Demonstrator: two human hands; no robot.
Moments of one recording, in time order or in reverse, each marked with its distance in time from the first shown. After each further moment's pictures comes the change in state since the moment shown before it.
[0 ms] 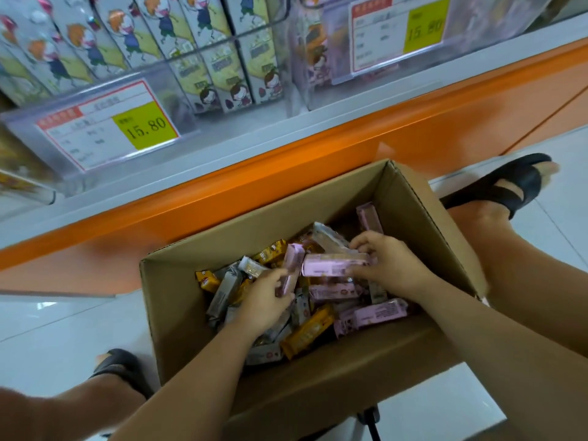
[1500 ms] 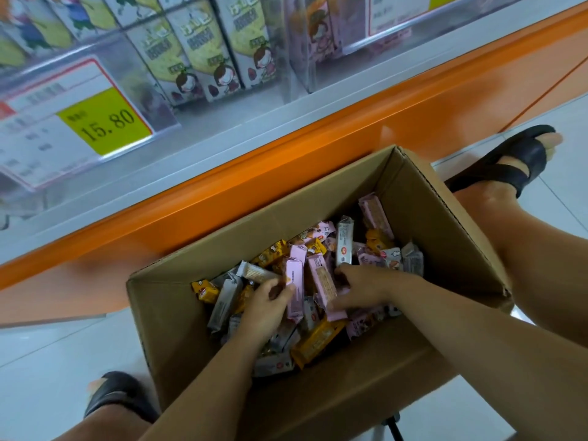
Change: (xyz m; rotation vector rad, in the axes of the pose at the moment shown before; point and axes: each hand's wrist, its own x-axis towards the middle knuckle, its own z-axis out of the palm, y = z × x) left_hand 0.007 -0.005 -0.001 -0.250 0.003 -0.296; right_hand 0.029 -0.001 0.048 -0.265 -0.538 0.261
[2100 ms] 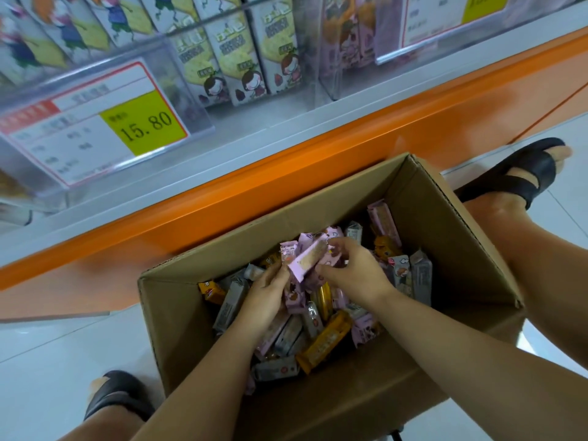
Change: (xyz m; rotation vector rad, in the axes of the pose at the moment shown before) left_hand 0.016 0.001 -0.015 -0.257 -0.017 -0.006; right_hand -0.003 -0.038 0.014 0.679 0.572 -0.181
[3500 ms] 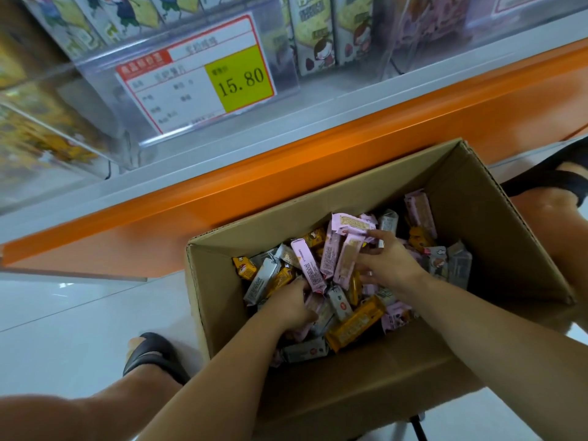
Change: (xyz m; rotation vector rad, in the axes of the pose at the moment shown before) left_hand -0.009 -0.019 -0.018 0.830 -0.243 0.017; right_hand 0.011 0.007 0.014 0.249 -0.043 0.298
